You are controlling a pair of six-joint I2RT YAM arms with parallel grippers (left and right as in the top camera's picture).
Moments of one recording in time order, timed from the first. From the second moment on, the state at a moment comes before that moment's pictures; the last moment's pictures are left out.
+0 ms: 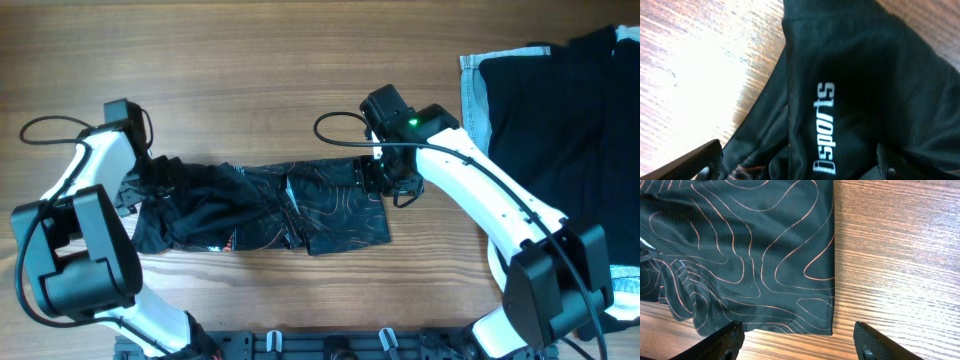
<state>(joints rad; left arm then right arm) 0.26 1.85 1.11 -0.84 -0.11 -0.26 0.49 1.72 1.29 -1.07 -0.14 0.38</state>
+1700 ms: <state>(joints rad) -0.38 1.97 1.66 -1.45 0.10 -0.53 0.19 1.72 1.29 -1.05 -0.09 0.26</state>
